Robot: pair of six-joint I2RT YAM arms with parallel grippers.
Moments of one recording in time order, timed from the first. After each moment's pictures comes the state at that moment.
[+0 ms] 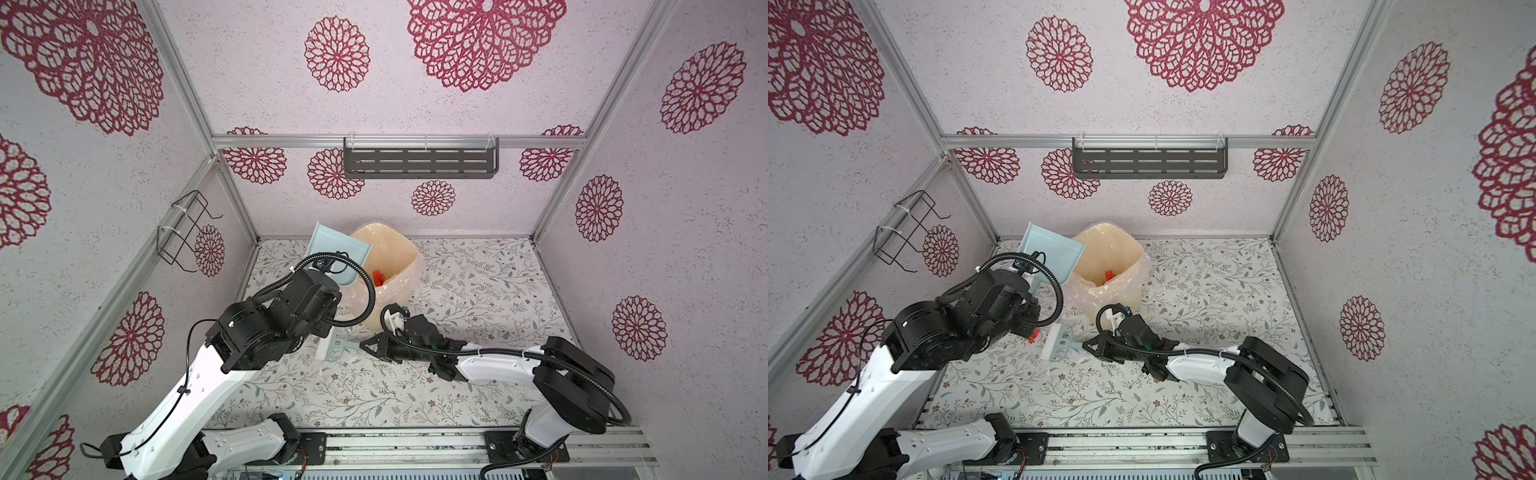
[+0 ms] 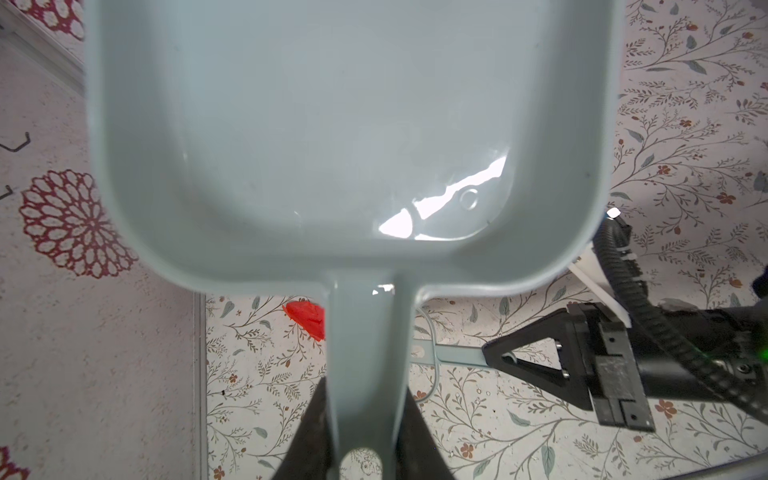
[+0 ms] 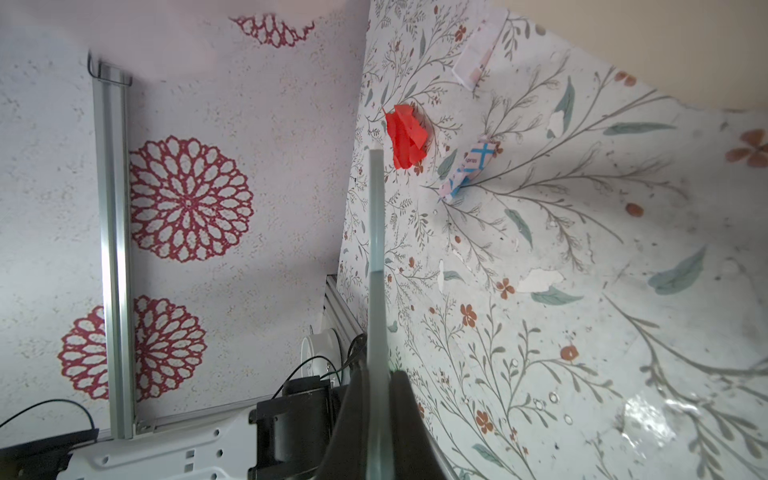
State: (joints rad) left arm -0.81 1.13 1.61 -1.36 -0.54 -0.26; right arm 1.02 1.63 0.81 0.46 -0.30 1.21
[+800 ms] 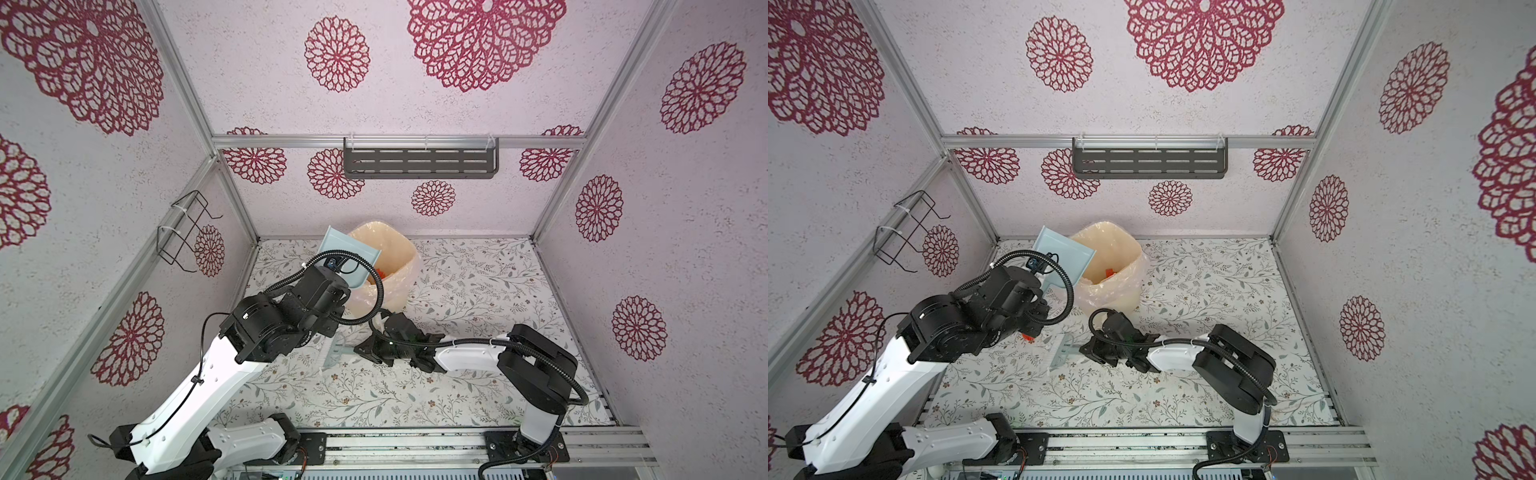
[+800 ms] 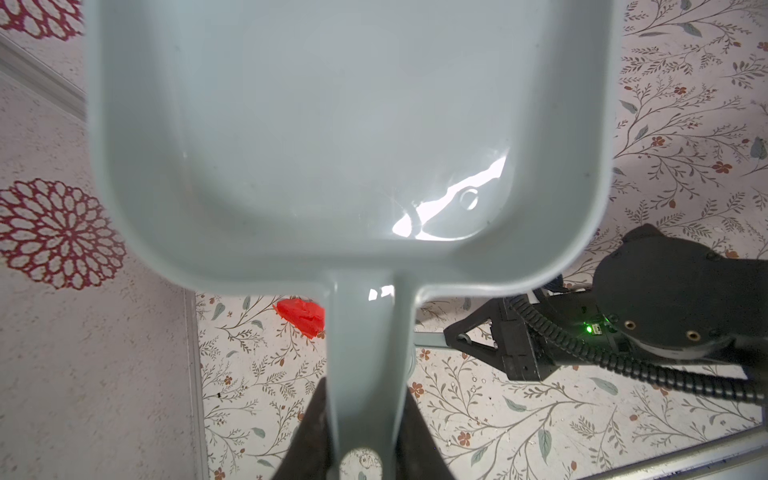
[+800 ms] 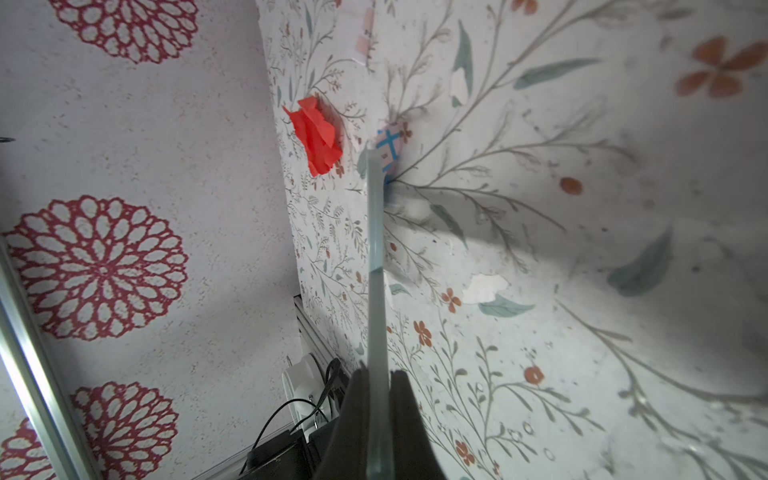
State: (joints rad) left arm -0.81 1.17 1.61 -1.36 -0.51 -0.24; right arm 1.03 1.80 0.95 0.28 -0.28 1.35
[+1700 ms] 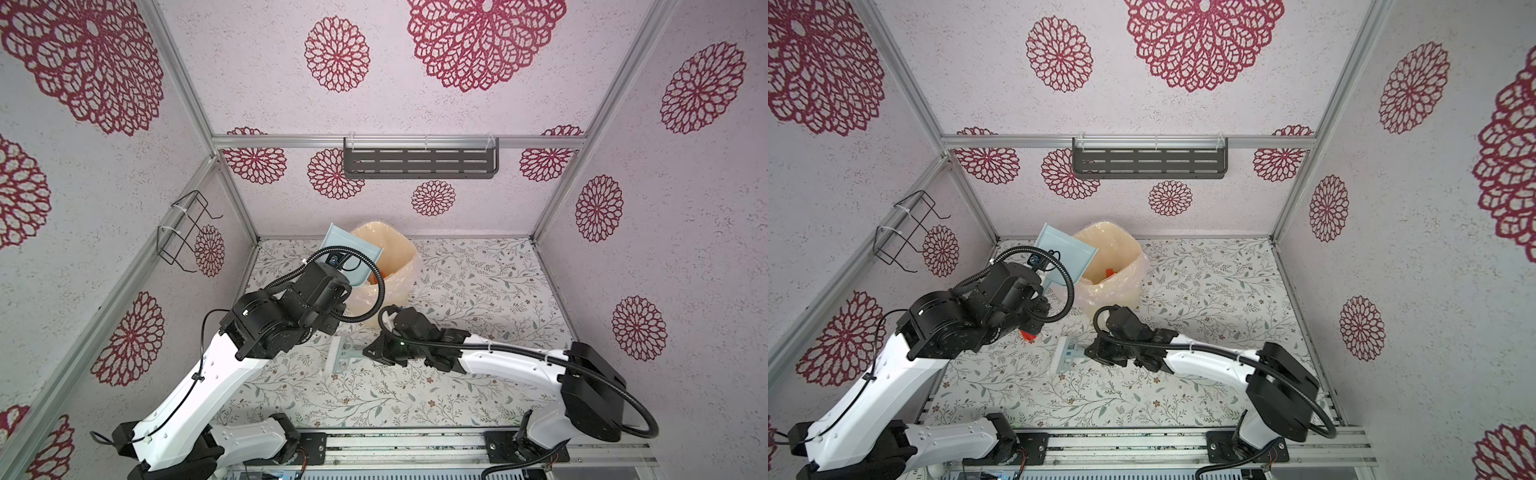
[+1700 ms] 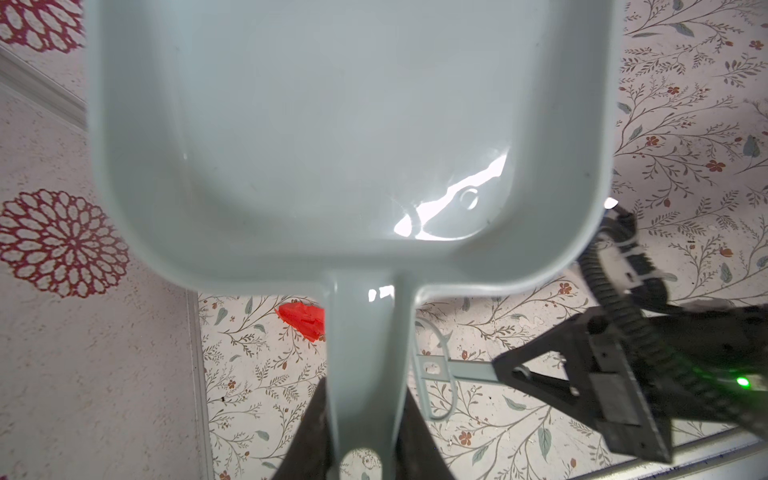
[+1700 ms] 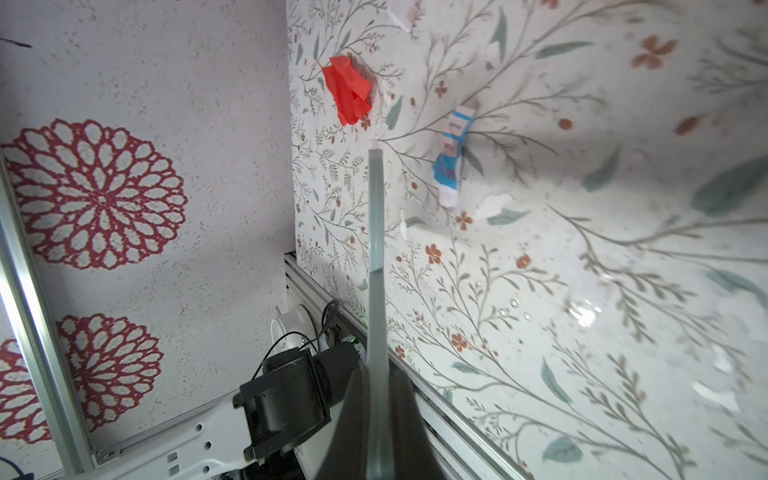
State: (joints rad) left arm -0.81 1.20 1.66 -1.37 -0.50 -0.22; right arm 1.06 1.59 1.04 -0.07 -0.28 1.18
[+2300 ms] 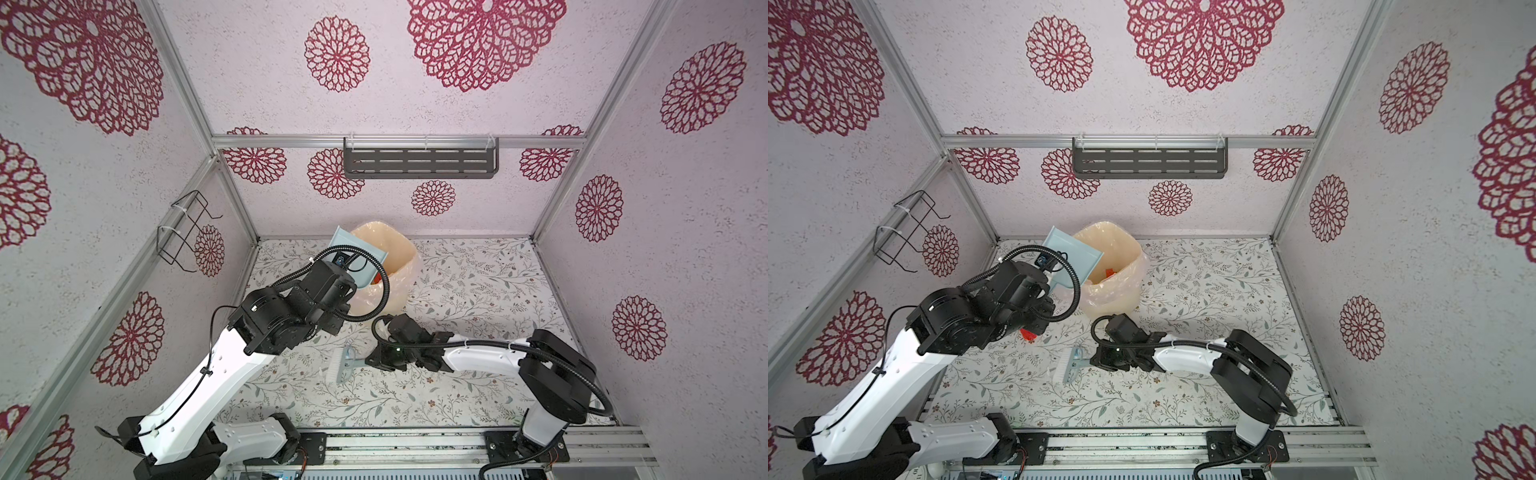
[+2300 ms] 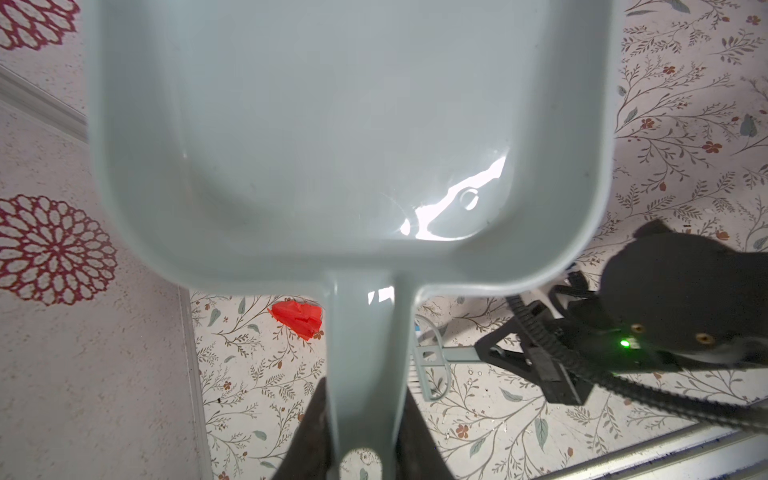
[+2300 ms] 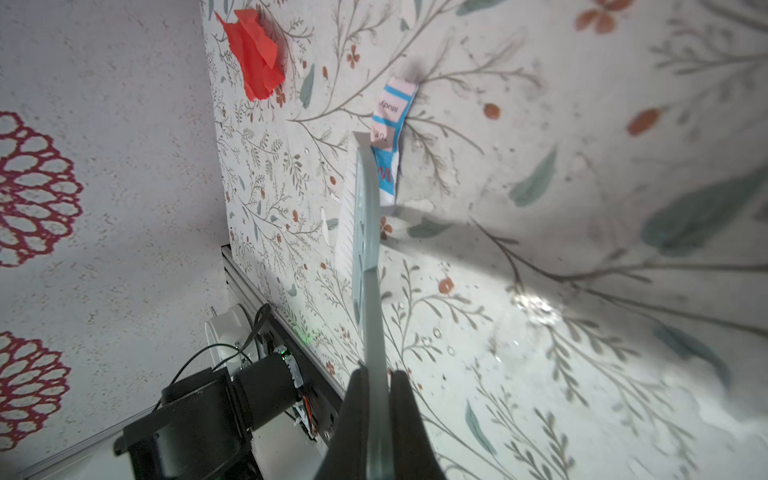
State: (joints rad) left arm -0.81 1.23 1.66 -1.37 -0.48 -0.20; right arm 1.02 1.65 0.91 -0.01 -0.33 1.11
